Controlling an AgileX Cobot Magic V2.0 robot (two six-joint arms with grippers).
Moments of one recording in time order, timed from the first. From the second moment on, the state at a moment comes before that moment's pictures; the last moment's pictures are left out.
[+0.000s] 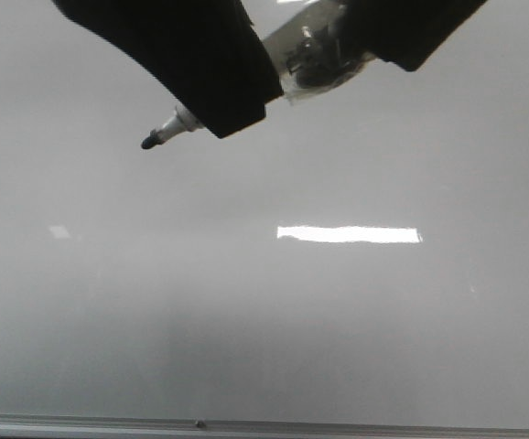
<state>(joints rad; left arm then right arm) -0.89 1.38 -1.27 -0.11 0.99 0.55 0.61 1.22 -1.15 0.46 1.04 -0.89</state>
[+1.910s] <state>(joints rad) -0.40 0.96 -1.04 -0.11 0.91 0.32 0.41 1.31 -0.92 0.22 0.23 -0.09</state>
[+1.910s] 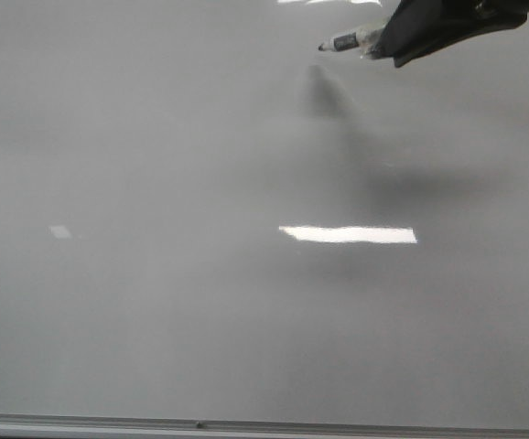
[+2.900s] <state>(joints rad) -0.40 0.96 -1.04 -0.11 0.90 0.32 0.38 1.25 -0.93 0.14 0.46 -0.13</state>
